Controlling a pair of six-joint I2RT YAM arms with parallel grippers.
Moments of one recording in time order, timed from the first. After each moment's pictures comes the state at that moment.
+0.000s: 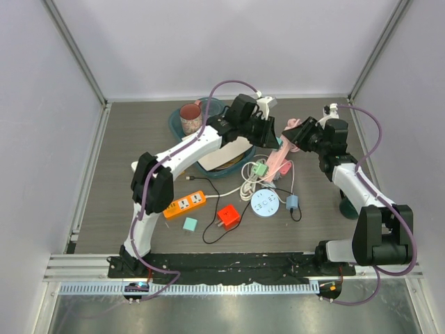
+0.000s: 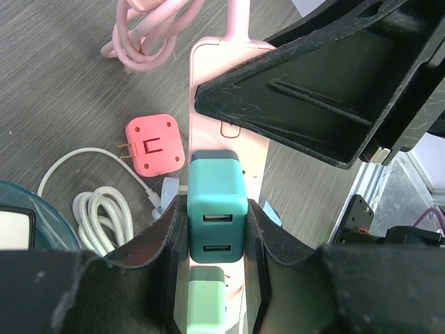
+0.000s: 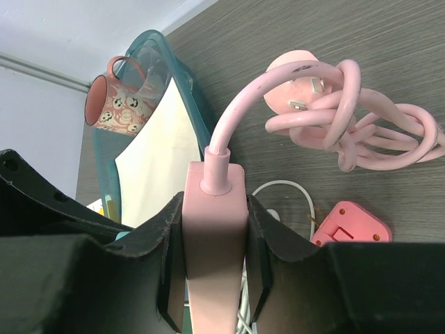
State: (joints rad) left arm -0.74 2.12 1.95 -0.40 0.45 -0.38; right arm 0.02 1.34 0.84 0.13 -0.34 0.65
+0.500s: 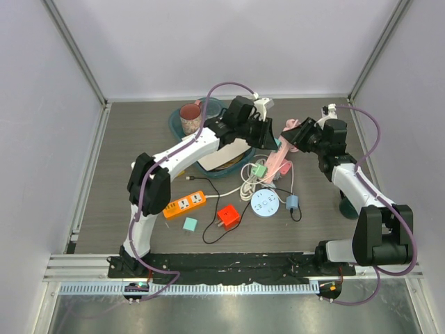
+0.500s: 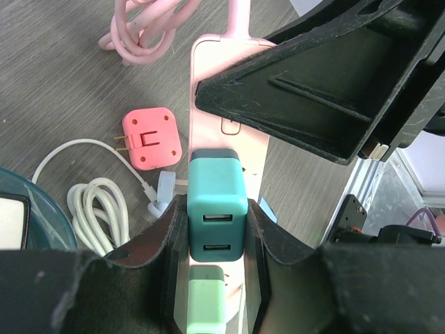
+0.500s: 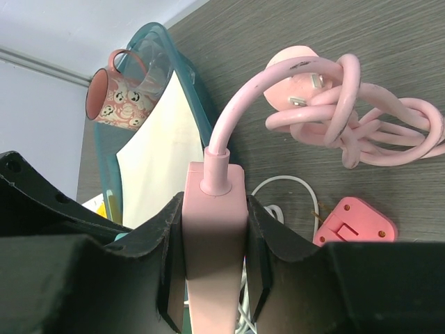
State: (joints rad) left arm -0.74 2.08 1.88 -0.35 0.46 -0.41; right arm 0.02 1.34 0.84 0.12 -0.34 0.65
